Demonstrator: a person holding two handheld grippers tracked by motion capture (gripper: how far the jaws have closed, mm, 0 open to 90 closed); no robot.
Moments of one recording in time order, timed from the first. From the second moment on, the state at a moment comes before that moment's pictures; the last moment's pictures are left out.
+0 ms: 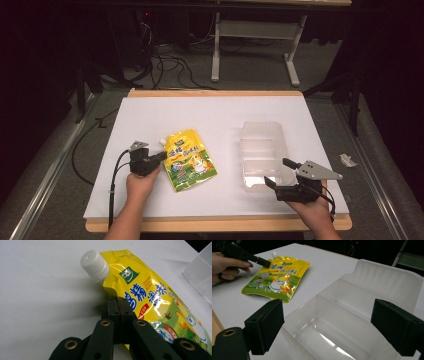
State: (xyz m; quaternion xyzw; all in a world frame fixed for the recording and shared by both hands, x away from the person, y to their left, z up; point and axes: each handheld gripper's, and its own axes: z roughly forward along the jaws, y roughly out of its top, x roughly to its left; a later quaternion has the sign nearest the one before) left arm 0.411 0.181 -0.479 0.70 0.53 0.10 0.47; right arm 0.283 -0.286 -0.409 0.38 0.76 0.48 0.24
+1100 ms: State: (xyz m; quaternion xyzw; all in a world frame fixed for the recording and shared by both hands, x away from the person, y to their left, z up) left arm 0.339 0.149 -0.413 0.71 0.39 0.25 0.53; right arm 0.280 -0.284 -0.406 0.37 0.76 0.48 0.24
